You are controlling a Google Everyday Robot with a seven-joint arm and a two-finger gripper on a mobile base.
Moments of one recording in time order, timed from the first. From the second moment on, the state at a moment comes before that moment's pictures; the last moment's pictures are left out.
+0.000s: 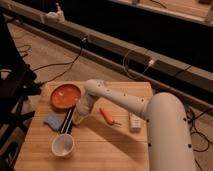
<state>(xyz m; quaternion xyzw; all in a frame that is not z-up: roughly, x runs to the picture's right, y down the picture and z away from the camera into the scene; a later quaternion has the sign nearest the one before) -0.172 0.194 0.857 -0.34 -0.42 -0.26 0.80</state>
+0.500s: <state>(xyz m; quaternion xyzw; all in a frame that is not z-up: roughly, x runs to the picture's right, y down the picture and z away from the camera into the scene) -0.221 0.187 0.854 -0.32 -0.42 -0.30 0.79</state>
